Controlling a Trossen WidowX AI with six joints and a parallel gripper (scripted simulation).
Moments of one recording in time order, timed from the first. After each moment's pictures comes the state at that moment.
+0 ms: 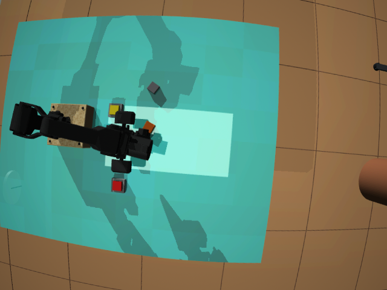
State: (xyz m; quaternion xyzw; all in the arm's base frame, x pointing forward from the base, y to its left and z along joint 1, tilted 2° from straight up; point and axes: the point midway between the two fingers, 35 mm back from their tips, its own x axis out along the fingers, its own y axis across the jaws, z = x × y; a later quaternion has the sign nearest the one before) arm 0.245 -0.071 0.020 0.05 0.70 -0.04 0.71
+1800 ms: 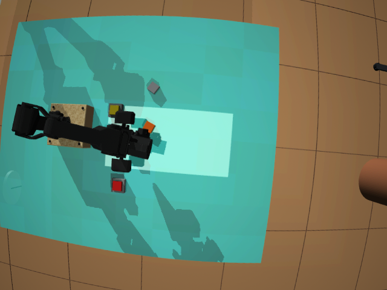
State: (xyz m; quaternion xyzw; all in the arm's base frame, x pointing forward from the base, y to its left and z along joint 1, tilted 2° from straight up) arm 0.240 -0.068 0.002 0.05 0.70 -0.04 0.71
